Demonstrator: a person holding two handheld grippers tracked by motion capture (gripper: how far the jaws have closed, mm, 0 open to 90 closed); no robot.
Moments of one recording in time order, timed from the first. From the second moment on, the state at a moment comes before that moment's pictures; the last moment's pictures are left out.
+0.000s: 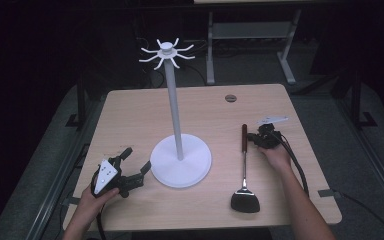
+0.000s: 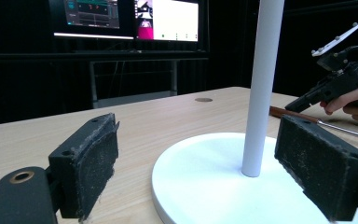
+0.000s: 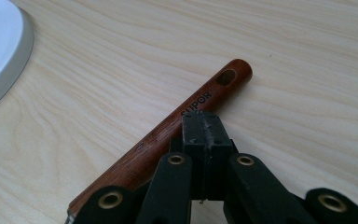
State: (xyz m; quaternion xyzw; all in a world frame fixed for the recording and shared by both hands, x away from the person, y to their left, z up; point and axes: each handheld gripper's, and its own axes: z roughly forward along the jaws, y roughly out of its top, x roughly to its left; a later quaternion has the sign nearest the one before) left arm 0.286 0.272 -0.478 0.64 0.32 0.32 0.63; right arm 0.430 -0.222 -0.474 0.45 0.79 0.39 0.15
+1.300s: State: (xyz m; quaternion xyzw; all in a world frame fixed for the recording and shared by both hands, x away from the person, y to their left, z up) left arm 0.286 0.272 -0.478 0.64 0.32 0.32 0.62; right arm 0.419 -0.176 -0.471 0.39 0.83 0.39 0.11
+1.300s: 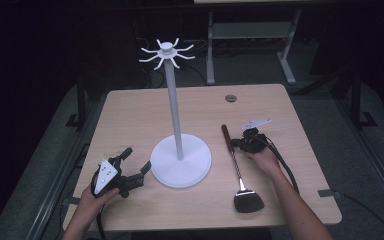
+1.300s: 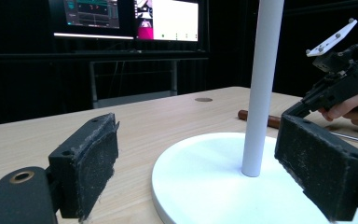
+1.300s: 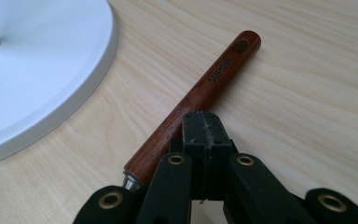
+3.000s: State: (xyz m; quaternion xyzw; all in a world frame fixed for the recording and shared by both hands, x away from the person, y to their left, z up) left arm 0.286 0.272 -0.478 0.64 0.32 0.32 0.62; right arm 0.334 -0.151 -0.444 0.31 0.87 0.38 0.07
